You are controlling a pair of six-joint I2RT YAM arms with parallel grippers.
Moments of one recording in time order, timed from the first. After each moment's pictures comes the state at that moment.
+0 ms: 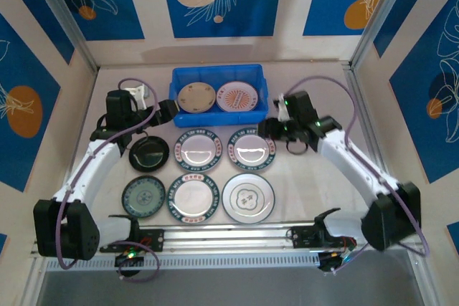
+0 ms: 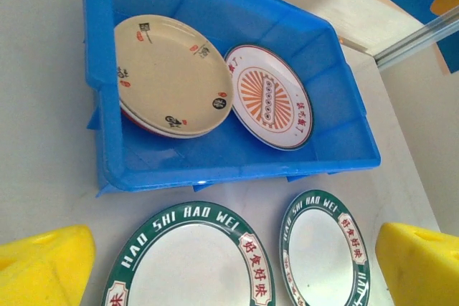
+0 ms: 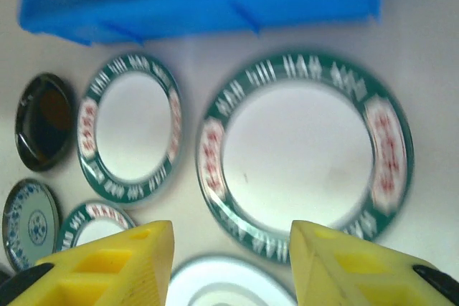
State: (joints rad) left arm -0.10 1.22 0.90 -0.25 0.46 -0.45; right arm 0.41 1.20 0.96 -0.68 -0.26 0.49
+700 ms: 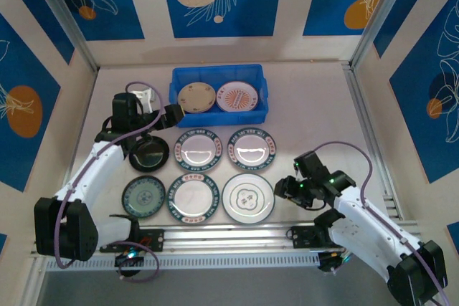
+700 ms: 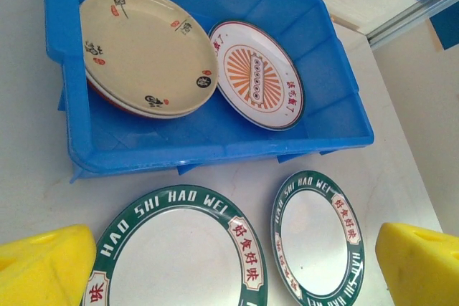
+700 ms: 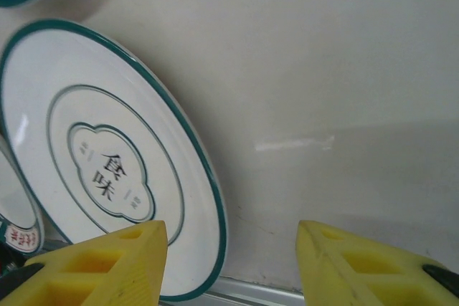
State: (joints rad) left arm -0.15 1.22 0.87 -0.23 0.46 -0.45; right arm 0.50 0.76 0.43 -0.87 -0.30 0.87
